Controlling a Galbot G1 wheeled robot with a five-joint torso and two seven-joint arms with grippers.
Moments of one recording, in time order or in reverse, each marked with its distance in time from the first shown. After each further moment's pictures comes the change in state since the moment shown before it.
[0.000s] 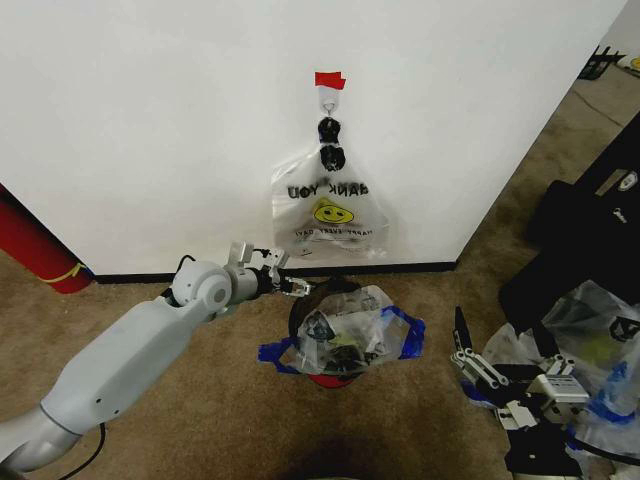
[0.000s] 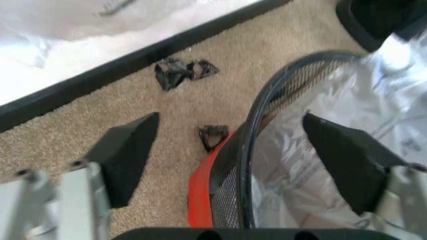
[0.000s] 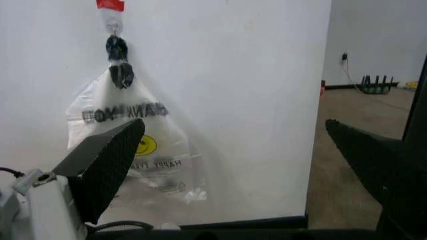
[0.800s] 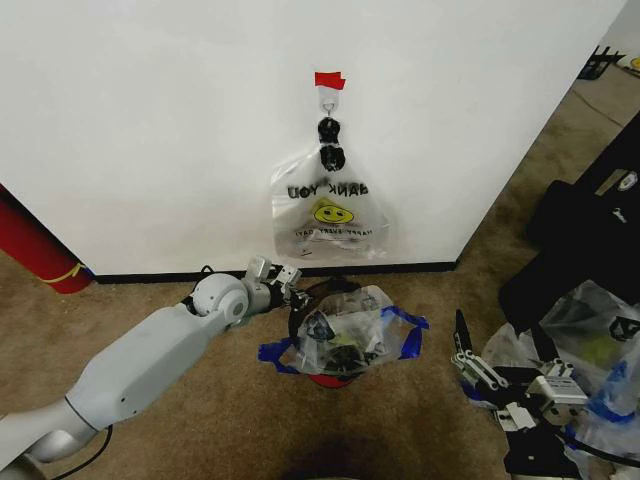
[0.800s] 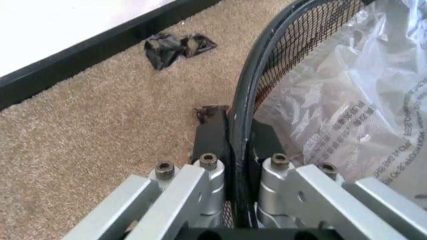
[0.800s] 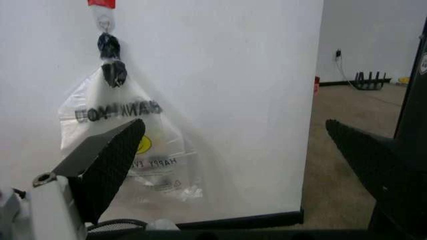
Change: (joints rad) left arm -0.022 -0.011 0.089 0.042 0.042 -0.032 0.011; right arm 0.001 0.009 -0.003 -0.002 0.000 -0.005 0.015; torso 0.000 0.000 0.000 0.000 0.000
